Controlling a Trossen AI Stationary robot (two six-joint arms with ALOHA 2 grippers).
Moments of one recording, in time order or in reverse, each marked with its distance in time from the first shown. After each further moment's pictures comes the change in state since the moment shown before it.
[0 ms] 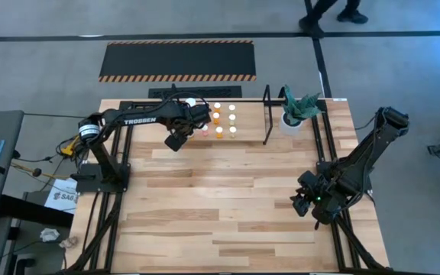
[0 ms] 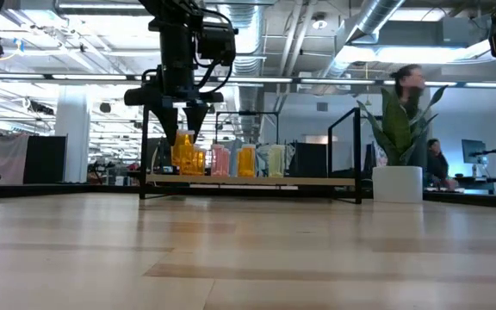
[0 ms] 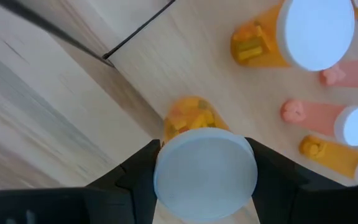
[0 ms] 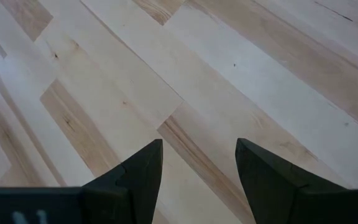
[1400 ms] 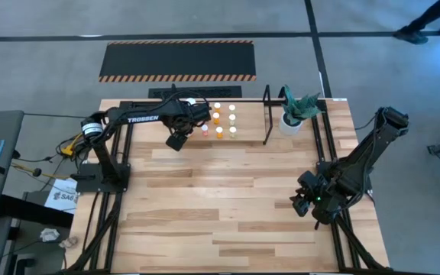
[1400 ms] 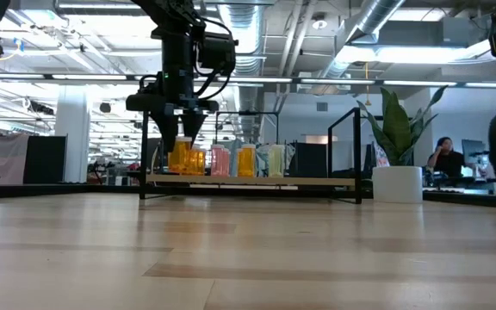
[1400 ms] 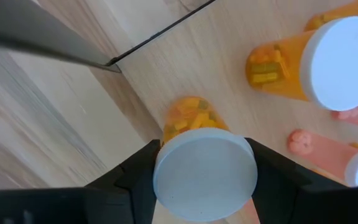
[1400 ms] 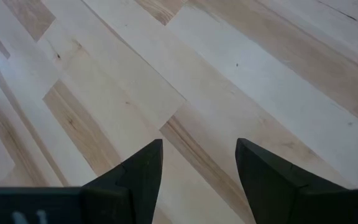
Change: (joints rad) left arm 0.031 0.032 0.000 -0.009 0.008 -0.112; right arm 0.000 0.000 0.000 0.009 0.000 0.000
